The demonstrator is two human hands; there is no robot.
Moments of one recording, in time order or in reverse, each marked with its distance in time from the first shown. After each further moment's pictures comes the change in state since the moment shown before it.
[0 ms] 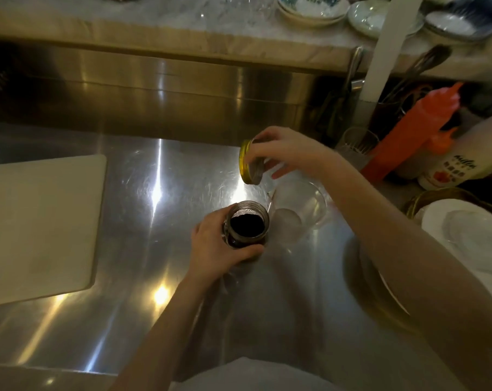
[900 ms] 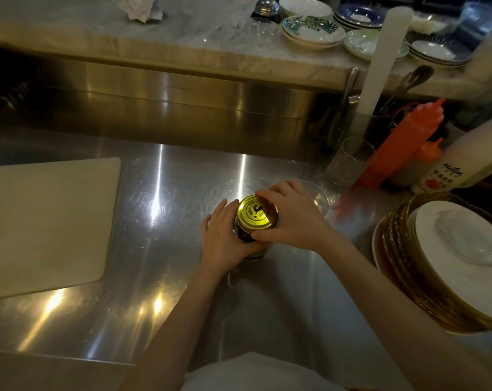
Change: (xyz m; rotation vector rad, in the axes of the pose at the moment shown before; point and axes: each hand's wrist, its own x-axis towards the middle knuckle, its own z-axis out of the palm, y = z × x) left_hand -0.002 -0.006 0.004 0.069 0.044 0.082; right_hand -0.059 0.060 0.073 -0.680 0.325 -0.403
